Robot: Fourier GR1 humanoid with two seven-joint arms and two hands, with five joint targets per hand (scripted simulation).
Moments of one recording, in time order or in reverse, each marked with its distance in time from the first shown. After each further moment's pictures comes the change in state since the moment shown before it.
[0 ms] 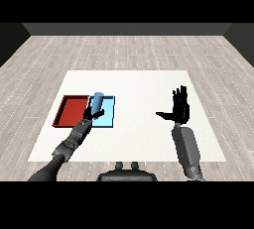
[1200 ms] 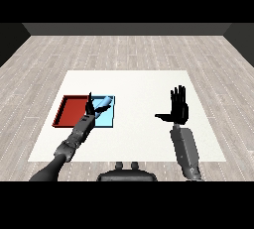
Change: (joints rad) left arm -0.006 -0.022 0.119 -0.158 0.047 0.110 -0.333; right arm 0.007 0.022 0.010 -0.037 -0.015 0.053 -0.010
